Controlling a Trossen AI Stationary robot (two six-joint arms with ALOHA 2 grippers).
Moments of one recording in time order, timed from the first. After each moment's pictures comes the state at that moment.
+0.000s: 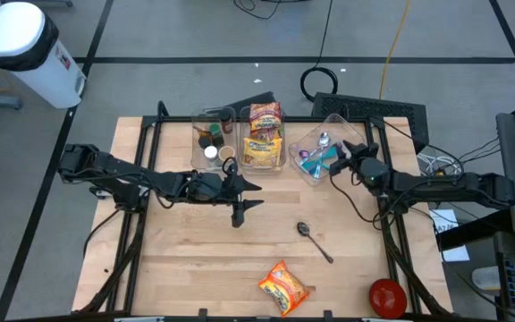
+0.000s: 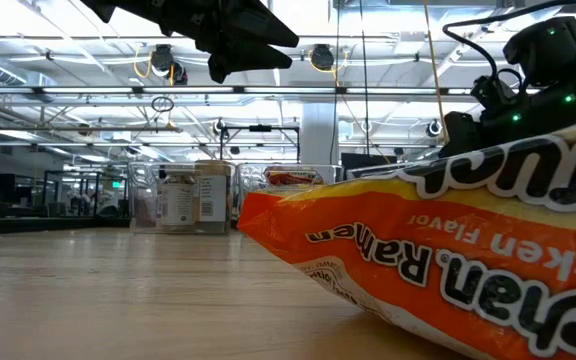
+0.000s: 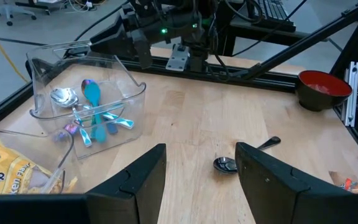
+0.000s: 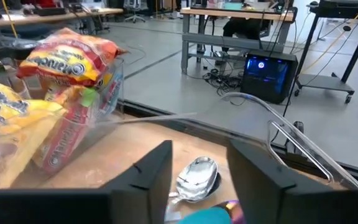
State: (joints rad) left arm -0.13 1.44 0.87 0.26 -0.21 -0.16; right arm -0.27 0.74 0.09 0.39 0.81 0.20
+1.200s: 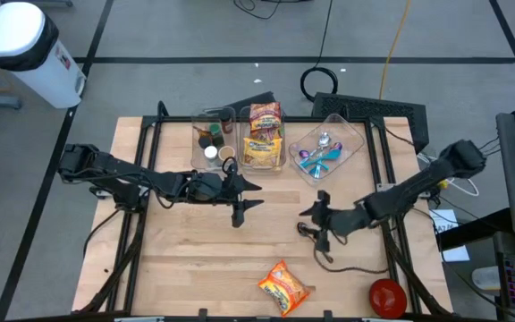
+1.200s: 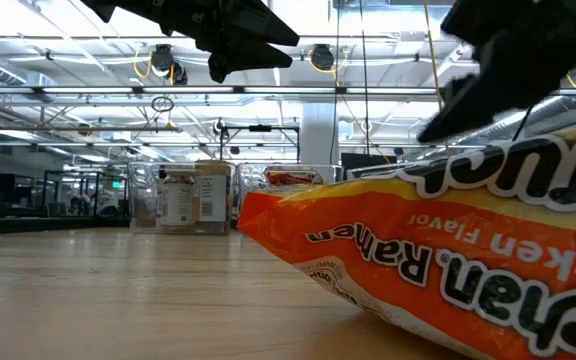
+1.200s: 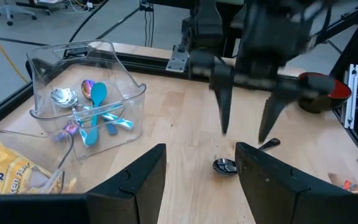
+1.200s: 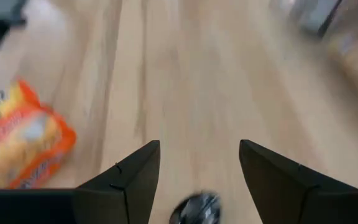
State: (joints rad) left arm -0.13 1.44 0.87 0.27 -0.21 -0.17; right arm 0.45 1.25 0.58 0.03 0.43 0.34
